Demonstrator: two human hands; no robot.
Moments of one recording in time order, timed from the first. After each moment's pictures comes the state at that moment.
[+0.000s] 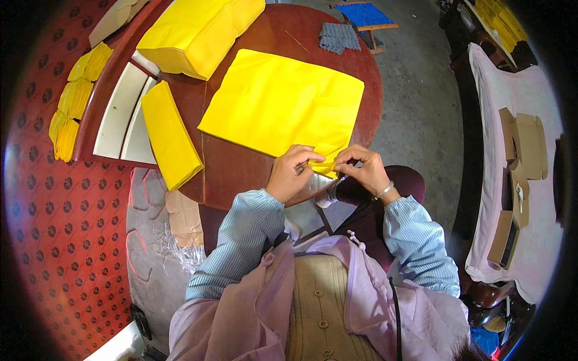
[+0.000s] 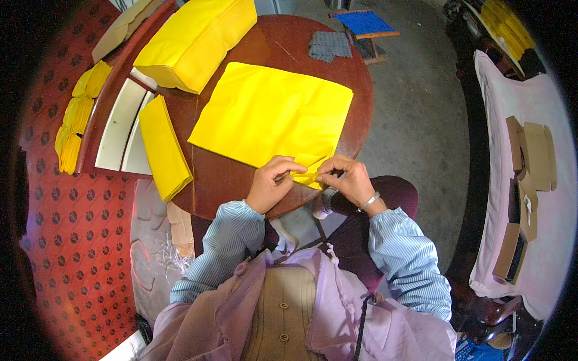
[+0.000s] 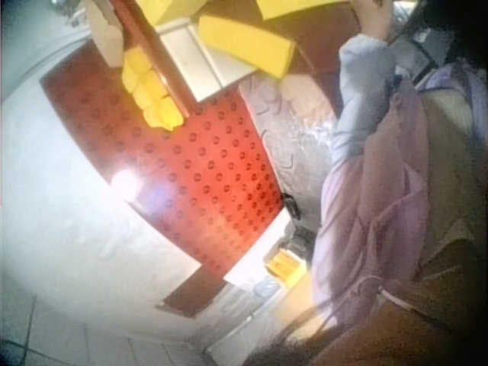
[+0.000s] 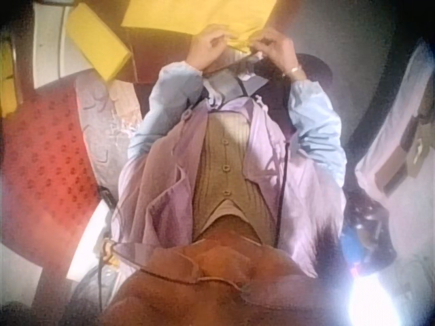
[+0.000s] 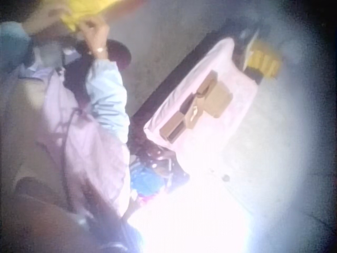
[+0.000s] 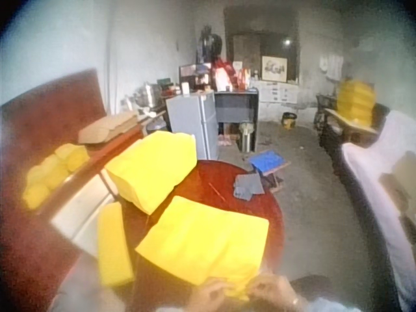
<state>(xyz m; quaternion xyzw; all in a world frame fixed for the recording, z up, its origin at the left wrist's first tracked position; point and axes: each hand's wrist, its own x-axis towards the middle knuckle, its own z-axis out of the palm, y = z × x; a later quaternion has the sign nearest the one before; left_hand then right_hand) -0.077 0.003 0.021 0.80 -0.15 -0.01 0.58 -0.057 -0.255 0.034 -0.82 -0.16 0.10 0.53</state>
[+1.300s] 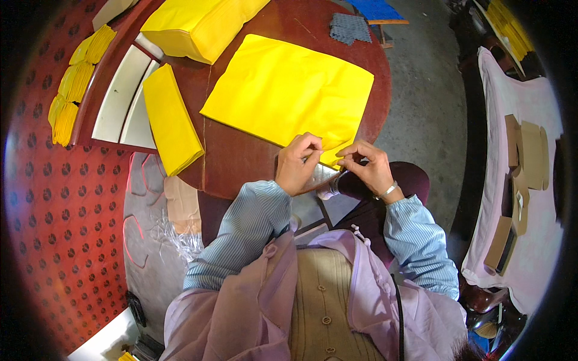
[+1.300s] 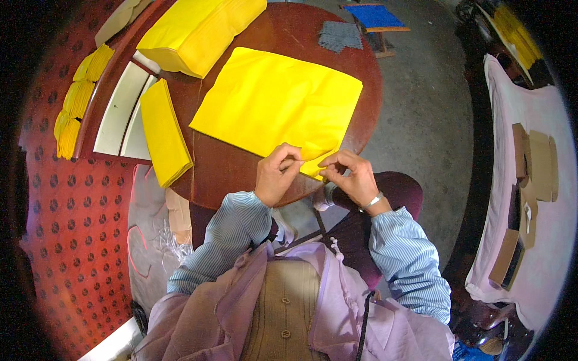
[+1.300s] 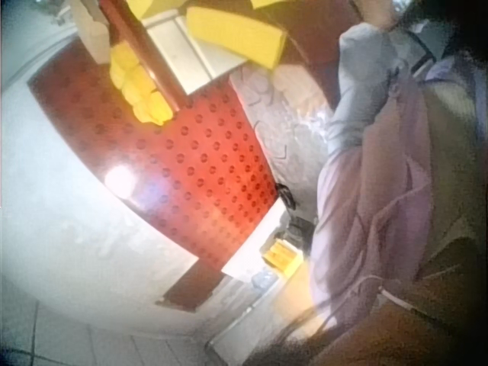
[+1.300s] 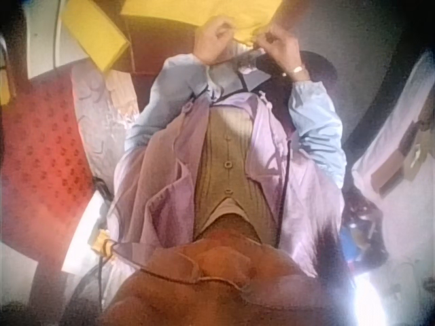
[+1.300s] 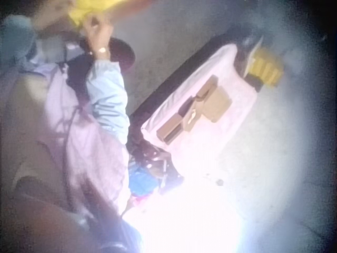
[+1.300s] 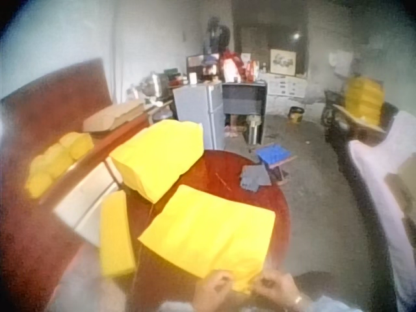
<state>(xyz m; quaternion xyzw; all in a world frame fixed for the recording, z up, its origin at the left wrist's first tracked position) -0.083 -0.014 0.013 0.78 -0.07 0.03 0.62 -0.067 -0.247 0.034 -0.84 -0.18 0.04 0.51</state>
